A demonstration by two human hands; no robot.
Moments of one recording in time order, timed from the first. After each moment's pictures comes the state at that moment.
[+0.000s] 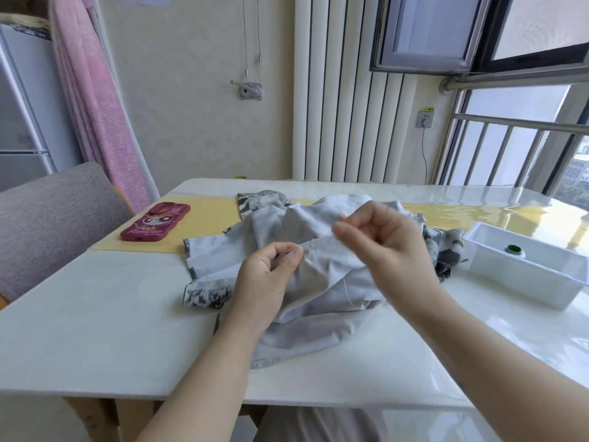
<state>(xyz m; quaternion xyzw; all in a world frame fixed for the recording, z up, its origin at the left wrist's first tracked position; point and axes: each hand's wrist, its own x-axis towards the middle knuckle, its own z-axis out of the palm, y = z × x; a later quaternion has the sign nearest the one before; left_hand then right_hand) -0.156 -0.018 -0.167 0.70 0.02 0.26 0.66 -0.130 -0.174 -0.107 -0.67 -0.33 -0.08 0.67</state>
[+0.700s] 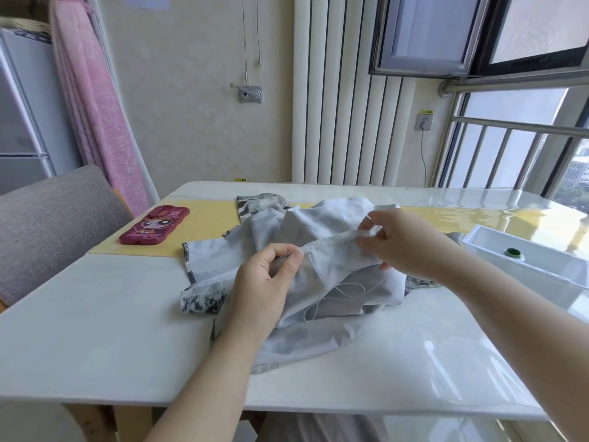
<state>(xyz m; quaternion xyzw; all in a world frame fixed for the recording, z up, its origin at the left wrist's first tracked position) -0.163 -0.020 -0.164 0.73 0.02 0.30 0.61 -0.089 -0.199 -0.084 -0.93 -0.27 -0.05 0.25</state>
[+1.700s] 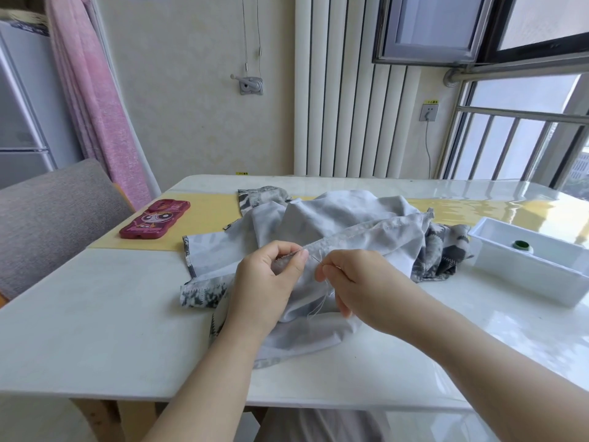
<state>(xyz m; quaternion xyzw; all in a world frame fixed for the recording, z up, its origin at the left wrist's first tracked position) -0.163 -0.023 -0.165 0.77 0.04 0.31 0.56 -0.134 -0.169 -0.122 -0.90 -0.33 0.00 0.28</state>
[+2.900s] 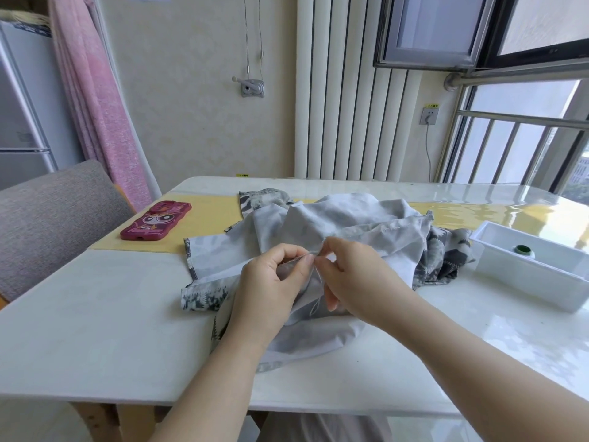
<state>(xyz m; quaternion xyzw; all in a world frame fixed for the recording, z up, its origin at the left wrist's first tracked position) -0.171 -0.028 -0.159 0.78 0.03 0.30 0.55 -0.129 -0.154 -0.121 -0.89 -0.29 -0.01 0.34</state>
